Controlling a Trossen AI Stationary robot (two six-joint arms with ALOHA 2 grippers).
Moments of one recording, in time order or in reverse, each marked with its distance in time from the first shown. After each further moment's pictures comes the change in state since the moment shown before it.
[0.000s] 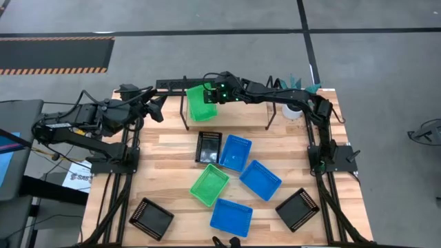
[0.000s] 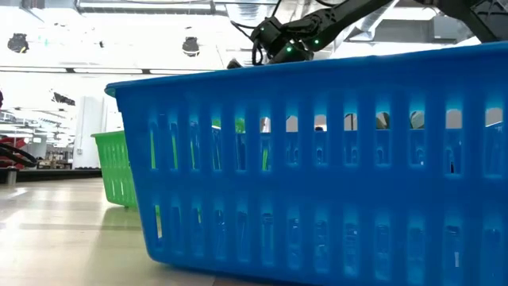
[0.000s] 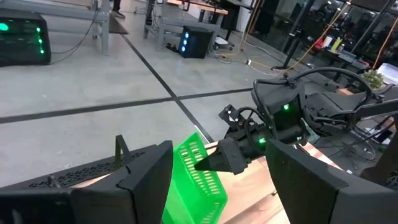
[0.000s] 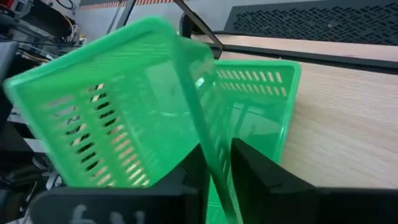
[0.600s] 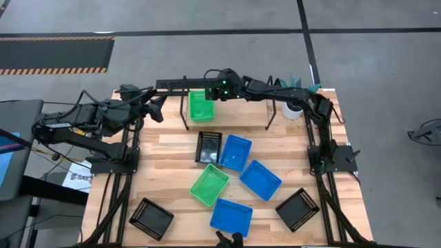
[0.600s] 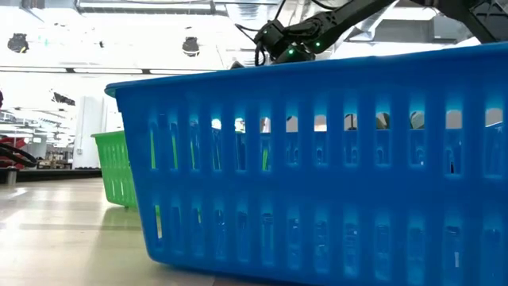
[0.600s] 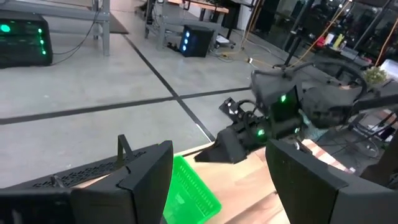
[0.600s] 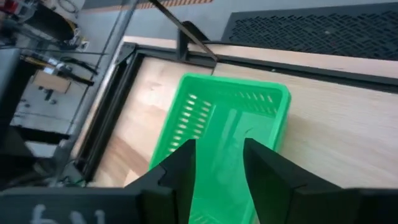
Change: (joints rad) left arm 0.000 0.000 0.000 -0.017 0.003 0.003; right arm -0.040 -0.008 -0.001 0.010 -0.023 -0.021
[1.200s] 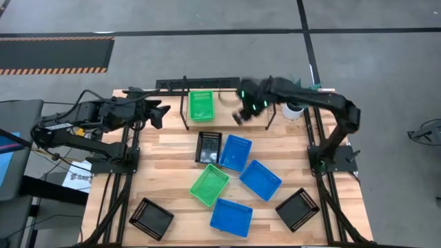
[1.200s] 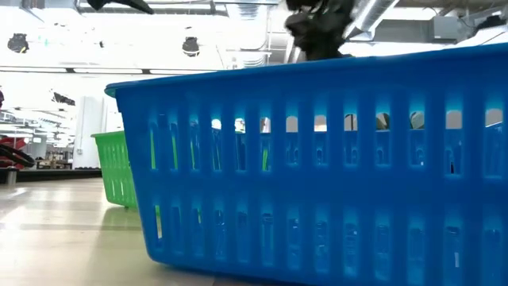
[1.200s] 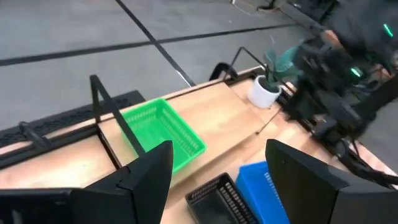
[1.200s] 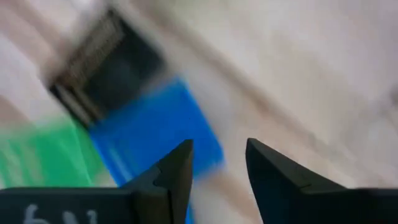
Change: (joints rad) left arm 0.099 -0.006 0.000 -0.144 0.317 -0.083; right arm 0.183 -0.324 0.001 -0.913 0.003 -0.230
